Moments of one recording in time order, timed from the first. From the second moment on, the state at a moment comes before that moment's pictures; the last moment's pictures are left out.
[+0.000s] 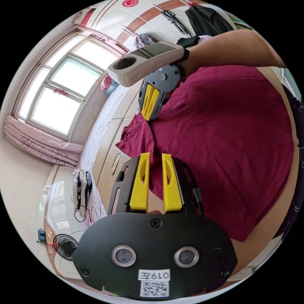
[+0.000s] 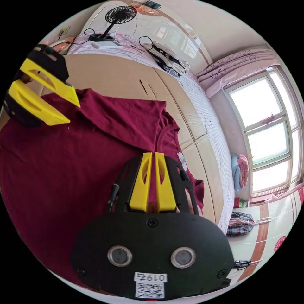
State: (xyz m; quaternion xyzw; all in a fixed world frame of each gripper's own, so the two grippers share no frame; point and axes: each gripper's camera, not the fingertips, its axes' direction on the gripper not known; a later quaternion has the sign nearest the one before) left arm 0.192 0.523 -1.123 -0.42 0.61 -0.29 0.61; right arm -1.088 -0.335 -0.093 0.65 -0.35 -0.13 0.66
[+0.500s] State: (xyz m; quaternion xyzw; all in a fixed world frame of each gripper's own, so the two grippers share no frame) left arm 0.225 0.564 -1.133 -0.47 0.58 -0.30 0.59; right arm -1.085 -0.329 -0.099 0.66 -0.35 -0.12 0.65
